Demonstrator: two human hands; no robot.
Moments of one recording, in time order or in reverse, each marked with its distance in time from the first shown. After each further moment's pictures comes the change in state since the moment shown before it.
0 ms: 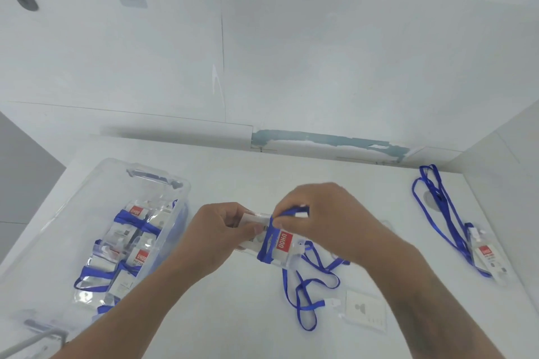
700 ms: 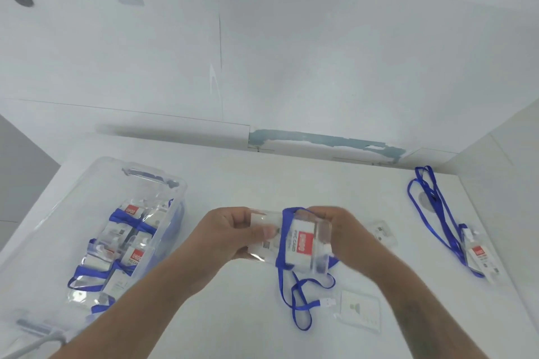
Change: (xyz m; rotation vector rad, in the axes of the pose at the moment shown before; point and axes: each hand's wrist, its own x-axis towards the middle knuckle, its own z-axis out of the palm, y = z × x) left_hand -0.012 0.012 0.009 -0.358 -0.242 -0.096; right_hand -0.017 0.037 0.020 0.649 -0.033 0.297
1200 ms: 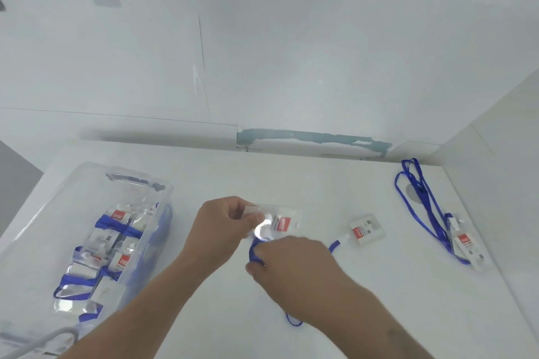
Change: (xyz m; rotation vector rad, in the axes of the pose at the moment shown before) left_hand 0.030 -0.014 0.009 0.309 0.260 0.153; right_hand -0.028 -0.028 0.058 -1.070 -0.076 -0.042
